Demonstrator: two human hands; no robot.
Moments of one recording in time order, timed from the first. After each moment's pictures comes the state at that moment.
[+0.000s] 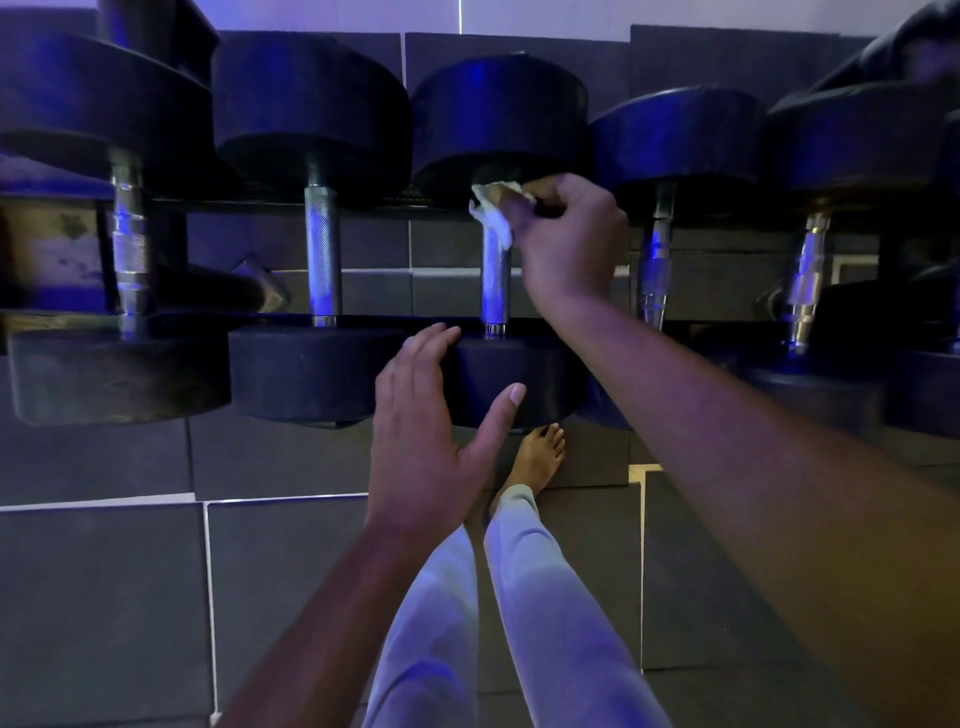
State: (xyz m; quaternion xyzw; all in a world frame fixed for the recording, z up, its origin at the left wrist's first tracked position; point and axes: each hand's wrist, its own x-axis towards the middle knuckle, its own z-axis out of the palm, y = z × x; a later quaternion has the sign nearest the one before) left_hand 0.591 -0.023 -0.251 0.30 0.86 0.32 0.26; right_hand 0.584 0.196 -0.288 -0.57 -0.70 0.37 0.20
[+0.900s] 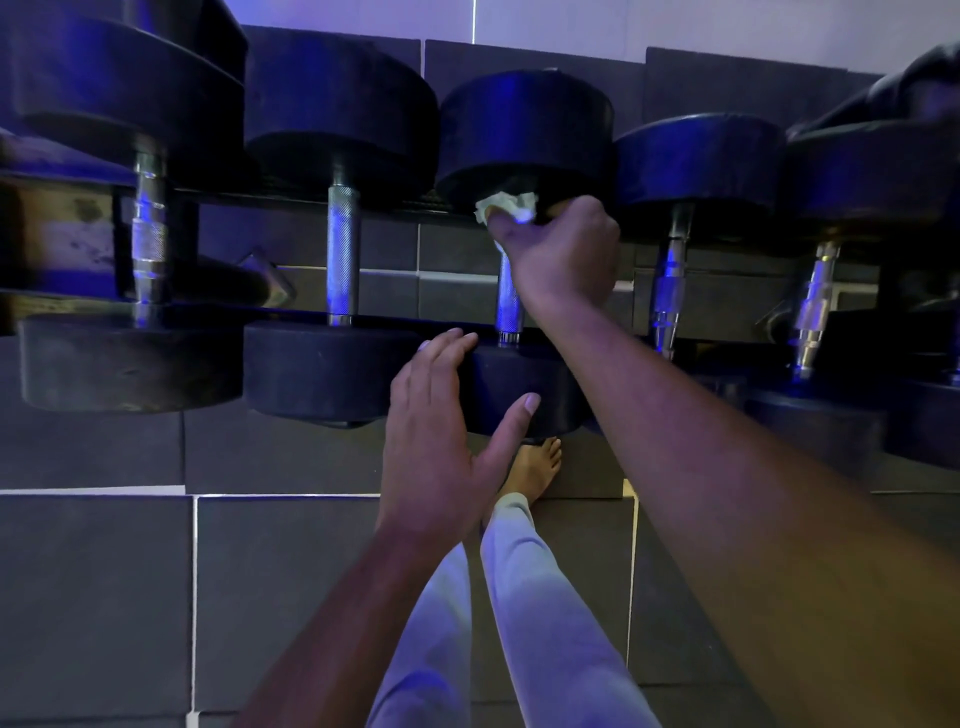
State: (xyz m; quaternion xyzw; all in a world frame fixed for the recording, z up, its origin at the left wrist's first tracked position) left_hand 0.591 -0.021 -0.250 0.29 0.86 0.33 0.27; right_hand 0.561 0.183 -0.279 -0.64 -0.69 0.31 0.09
